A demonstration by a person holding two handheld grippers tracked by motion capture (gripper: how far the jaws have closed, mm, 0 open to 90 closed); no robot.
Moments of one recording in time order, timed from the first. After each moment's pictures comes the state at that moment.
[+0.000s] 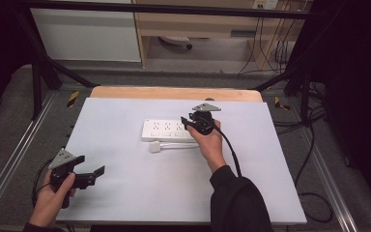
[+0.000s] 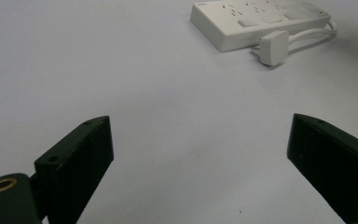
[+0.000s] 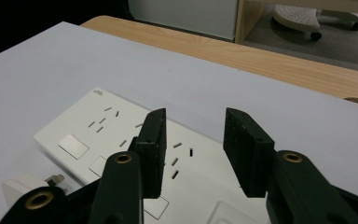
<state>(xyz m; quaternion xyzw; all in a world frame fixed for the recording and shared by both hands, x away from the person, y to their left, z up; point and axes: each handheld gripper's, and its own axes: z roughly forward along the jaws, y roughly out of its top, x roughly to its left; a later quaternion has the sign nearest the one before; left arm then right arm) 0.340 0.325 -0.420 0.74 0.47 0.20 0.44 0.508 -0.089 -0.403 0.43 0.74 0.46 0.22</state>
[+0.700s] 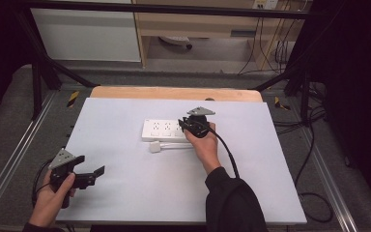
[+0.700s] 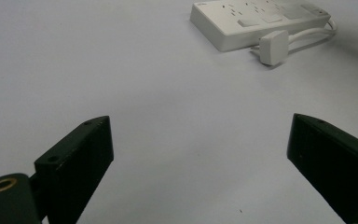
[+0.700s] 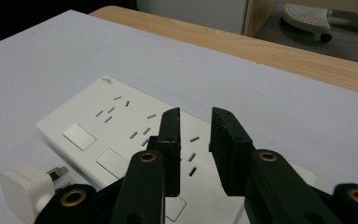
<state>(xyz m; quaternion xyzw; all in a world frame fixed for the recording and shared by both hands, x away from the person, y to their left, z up) 0.340 0.326 -0.420 0.74 0.47 0.20 0.44 0.507 -0.075 -0.419 0.42 0.75 0.46 0.22</state>
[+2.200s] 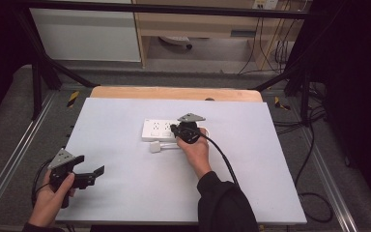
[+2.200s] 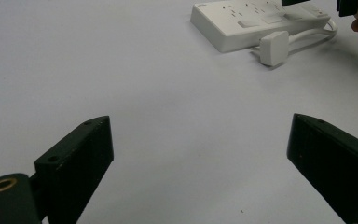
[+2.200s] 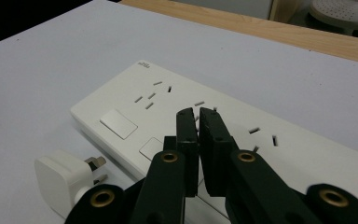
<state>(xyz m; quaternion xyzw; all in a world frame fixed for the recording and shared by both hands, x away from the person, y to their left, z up) 0.340 0.327 -0.419 0.74 0.47 0.20 0.44 0.499 -0.048 -0.439 0.40 0.76 0.48 0.19</state>
